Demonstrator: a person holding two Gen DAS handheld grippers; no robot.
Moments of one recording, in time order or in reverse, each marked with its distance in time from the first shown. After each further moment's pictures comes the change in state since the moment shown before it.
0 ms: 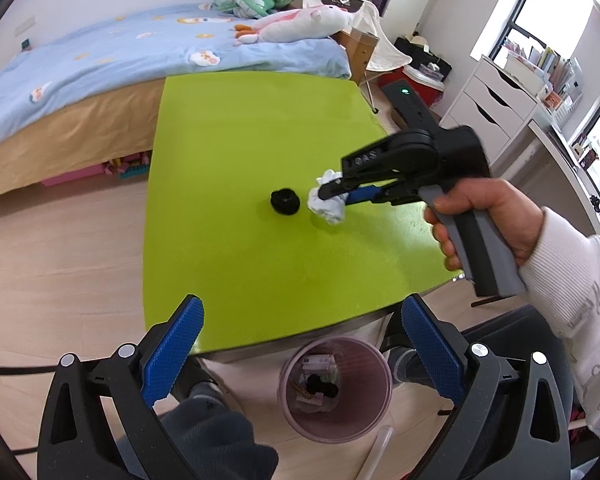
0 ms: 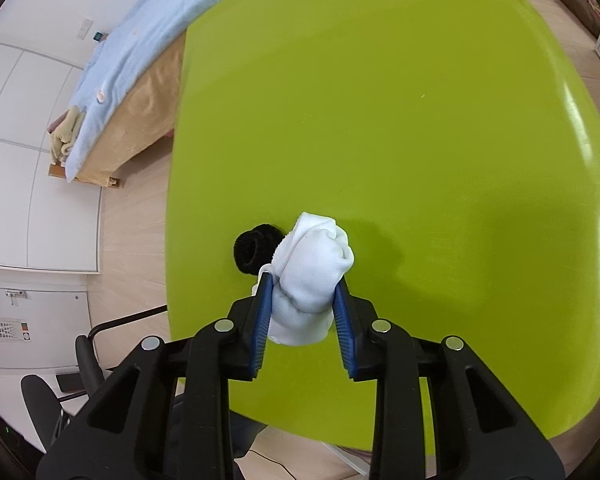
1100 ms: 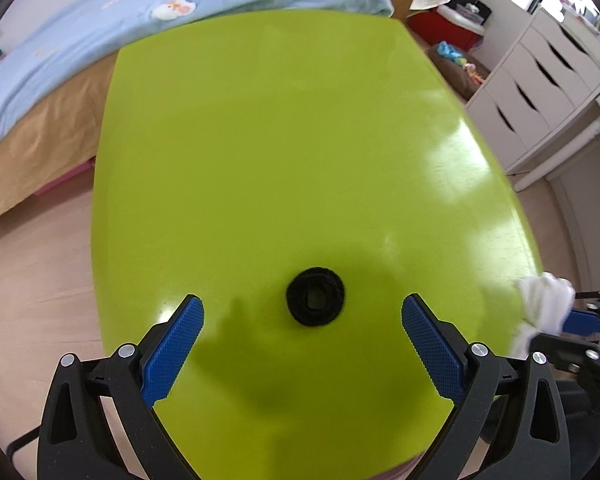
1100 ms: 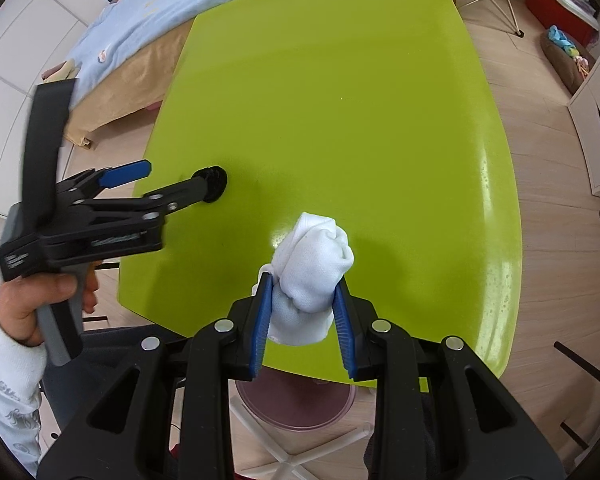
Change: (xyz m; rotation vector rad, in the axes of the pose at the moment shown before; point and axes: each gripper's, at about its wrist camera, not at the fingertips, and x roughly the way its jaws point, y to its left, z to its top) left arm 0.171 0.009 0.103 0.037 0.242 0.129; right arm -0.064 -0.022 -0.047 -0.184 -0.030 -0.188
